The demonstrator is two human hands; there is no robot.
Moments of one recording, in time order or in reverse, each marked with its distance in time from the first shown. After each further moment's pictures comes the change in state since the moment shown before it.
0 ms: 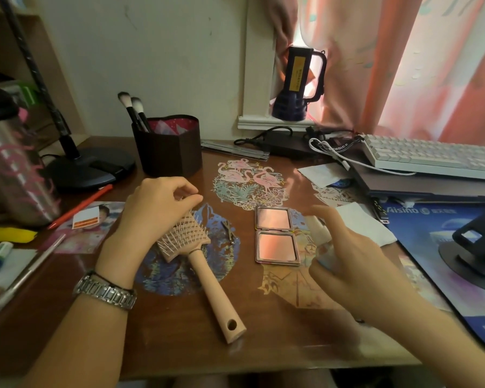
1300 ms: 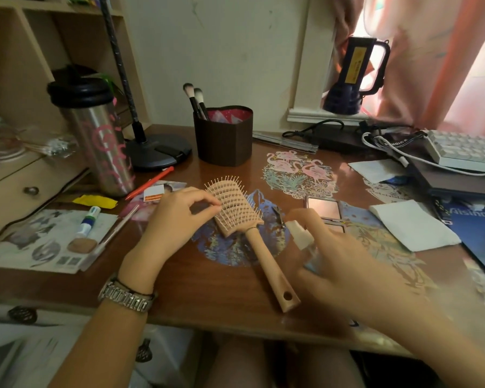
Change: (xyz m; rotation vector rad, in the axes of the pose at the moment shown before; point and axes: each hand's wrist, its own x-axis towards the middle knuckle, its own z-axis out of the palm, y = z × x) left_hand -0.058 -0.059 -0.017 -0.119 0.037 0.051; right_hand 0.006 -0.064 0.033 0.109 -0.187 -0.187
